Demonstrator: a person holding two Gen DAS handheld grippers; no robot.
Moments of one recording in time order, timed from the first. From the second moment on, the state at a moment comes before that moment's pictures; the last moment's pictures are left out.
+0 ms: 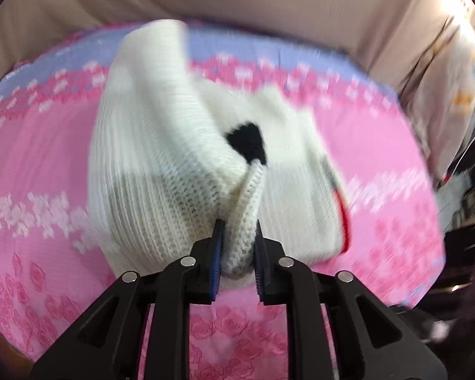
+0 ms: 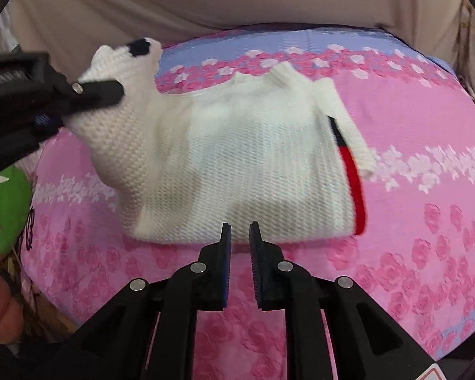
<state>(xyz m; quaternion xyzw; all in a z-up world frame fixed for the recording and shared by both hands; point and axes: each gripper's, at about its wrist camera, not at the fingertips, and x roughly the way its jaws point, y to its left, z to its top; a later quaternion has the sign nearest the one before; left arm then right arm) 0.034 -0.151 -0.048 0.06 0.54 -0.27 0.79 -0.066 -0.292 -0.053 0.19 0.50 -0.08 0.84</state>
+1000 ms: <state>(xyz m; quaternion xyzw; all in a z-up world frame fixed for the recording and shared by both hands) 0.046 -0.069 -0.104 0.07 0.57 -0.19 0.80 0.037 -0.269 -0.063 0.34 0.50 0.01 0.79</state>
